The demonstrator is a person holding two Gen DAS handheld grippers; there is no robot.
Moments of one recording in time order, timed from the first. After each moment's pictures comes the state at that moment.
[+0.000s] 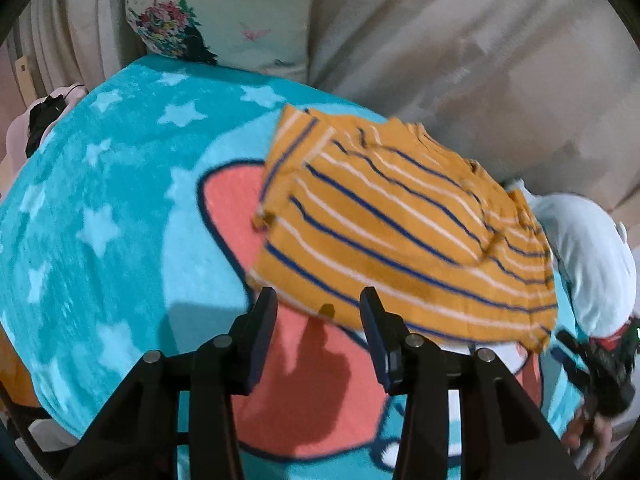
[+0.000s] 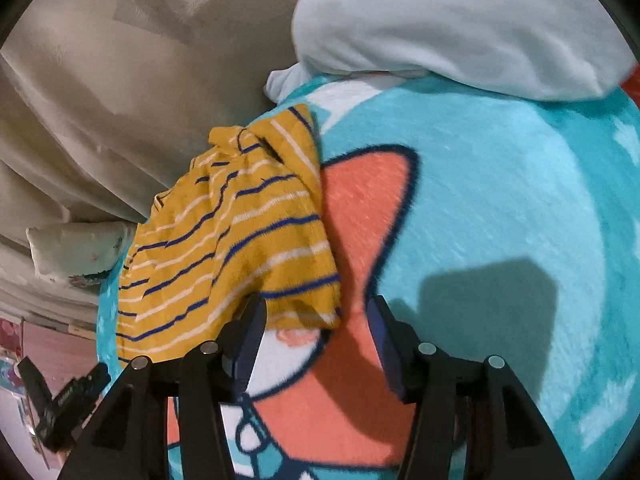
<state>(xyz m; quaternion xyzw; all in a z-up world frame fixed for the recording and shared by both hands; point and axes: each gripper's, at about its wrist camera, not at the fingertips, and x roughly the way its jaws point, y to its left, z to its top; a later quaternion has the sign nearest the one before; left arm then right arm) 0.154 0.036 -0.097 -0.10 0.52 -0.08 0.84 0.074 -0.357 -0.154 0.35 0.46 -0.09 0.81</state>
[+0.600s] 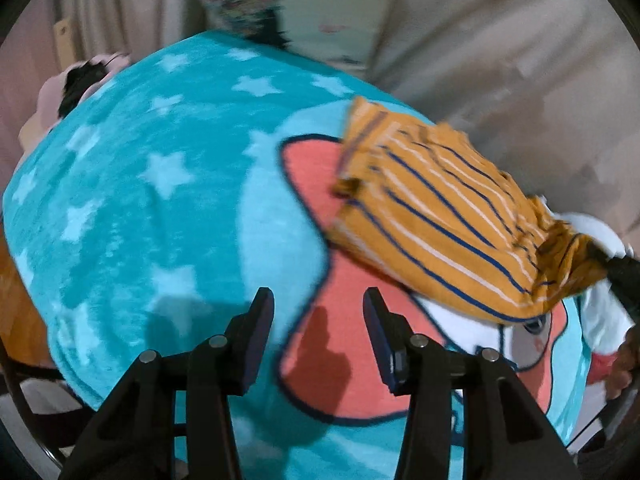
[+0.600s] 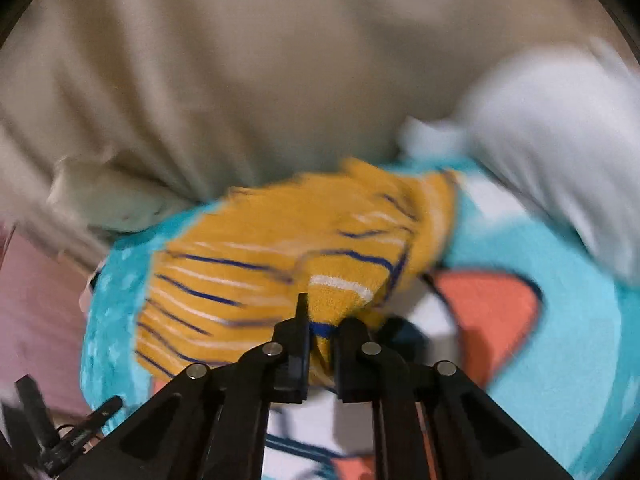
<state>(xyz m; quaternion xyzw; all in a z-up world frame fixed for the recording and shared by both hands) 0.119 0.106 -0.112 -0.15 0.52 -0.02 0.84 0.164 -0.254 -0.071 0.19 0.43 0.01 0.88</state>
